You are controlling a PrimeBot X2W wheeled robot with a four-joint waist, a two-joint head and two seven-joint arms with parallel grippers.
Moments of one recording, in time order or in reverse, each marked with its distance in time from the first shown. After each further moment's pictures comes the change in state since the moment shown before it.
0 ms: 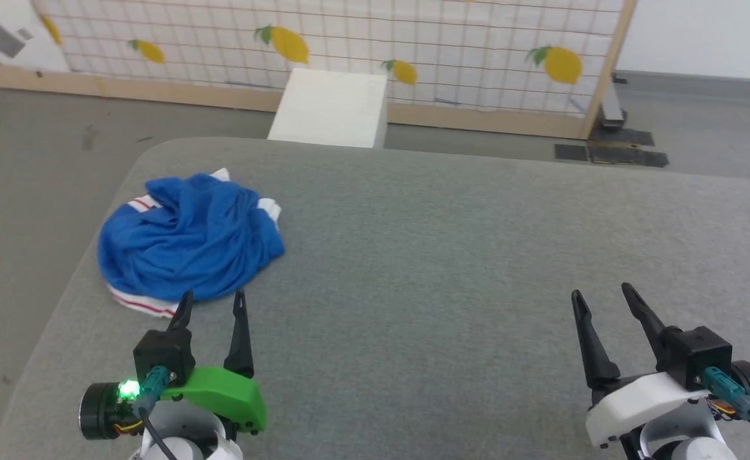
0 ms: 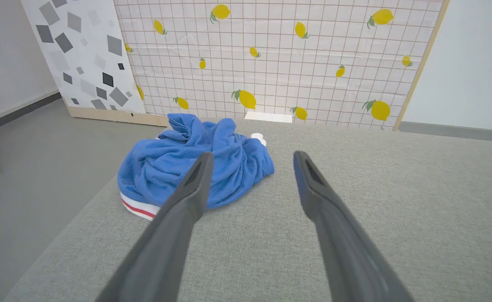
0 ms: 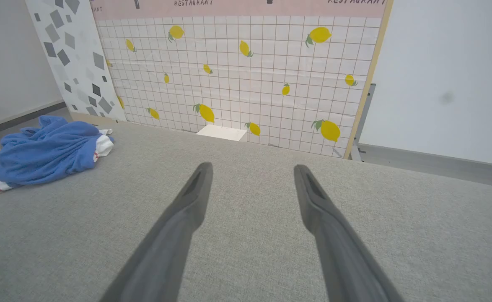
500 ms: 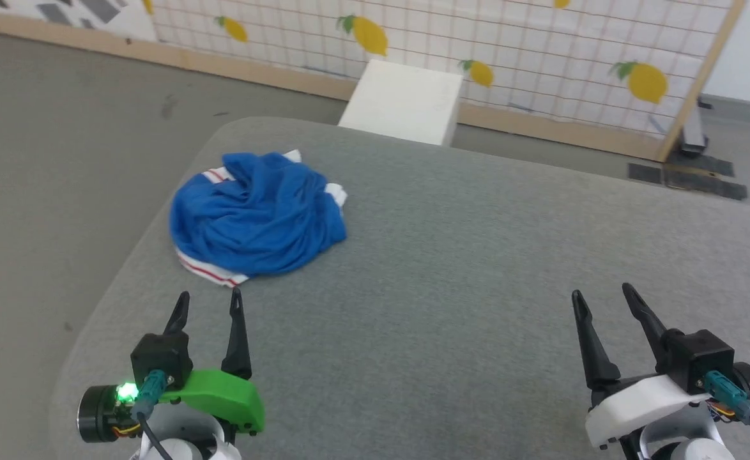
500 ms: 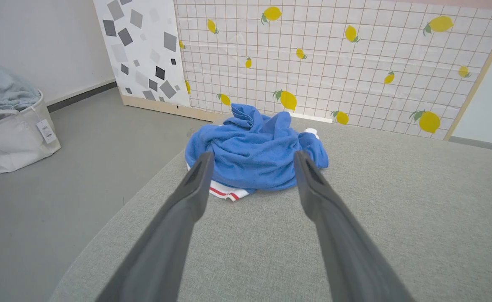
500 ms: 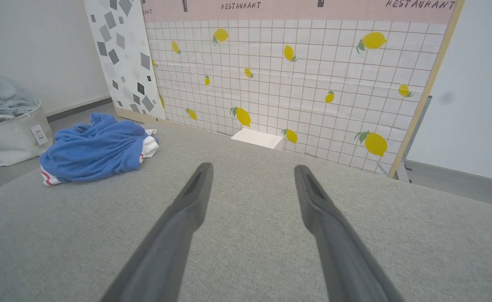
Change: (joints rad) left arm 0.000 0.011 -0.007 0.014 -0.012 0.018 -0.031; right arm 0.001 0.000 0.002 0.012 0.008 0.000 -0.031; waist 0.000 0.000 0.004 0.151
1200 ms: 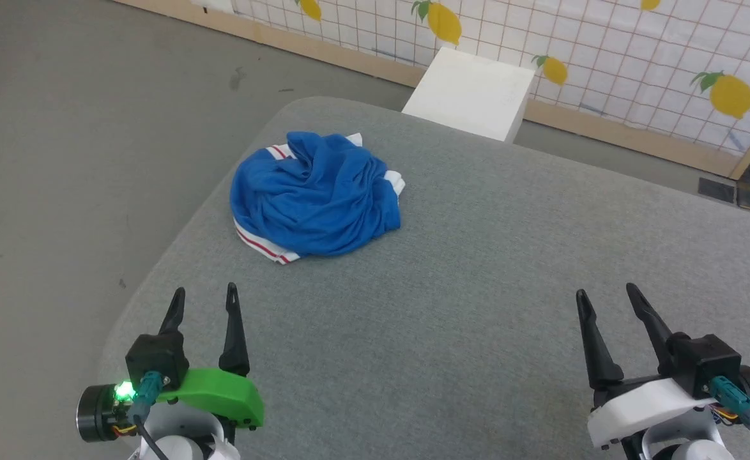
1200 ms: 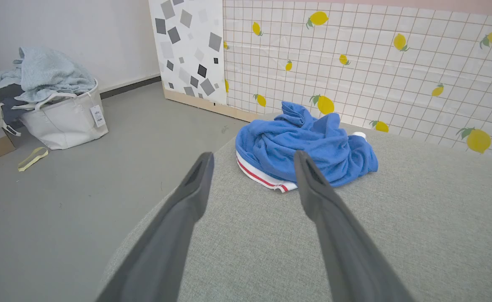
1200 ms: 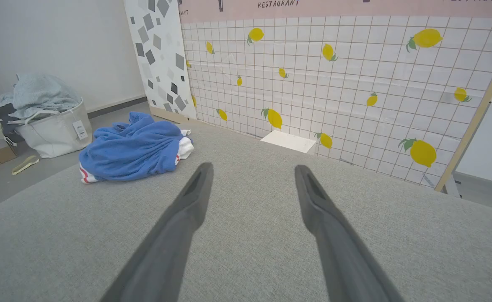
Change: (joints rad) left arm -0.010 0.000 -0.003 0.016 -0.025 0.018 -0.043; right arm 0.000 0.000 -0.006 0.018 0.015 0.000 -0.044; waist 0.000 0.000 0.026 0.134
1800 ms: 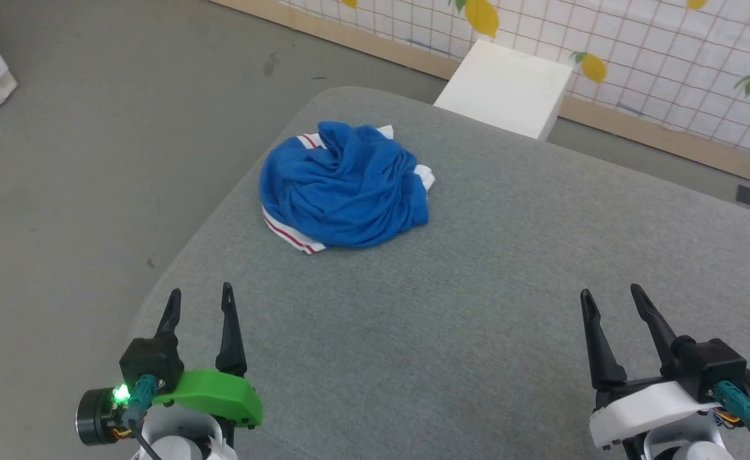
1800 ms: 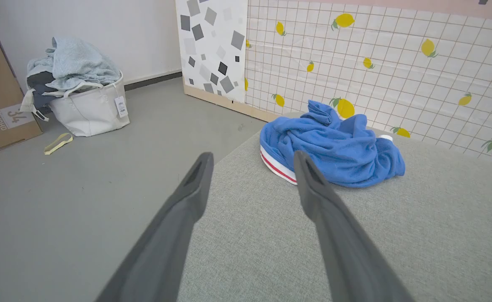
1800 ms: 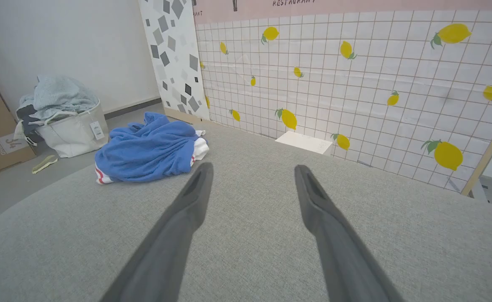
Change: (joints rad) left arm -0.006 -0.002 0.003 0.023 -0.033 0.010 -0.037; right arm 0.000 0.000 -0.007 0.017 0.012 0.000 -0.036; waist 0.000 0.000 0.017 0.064
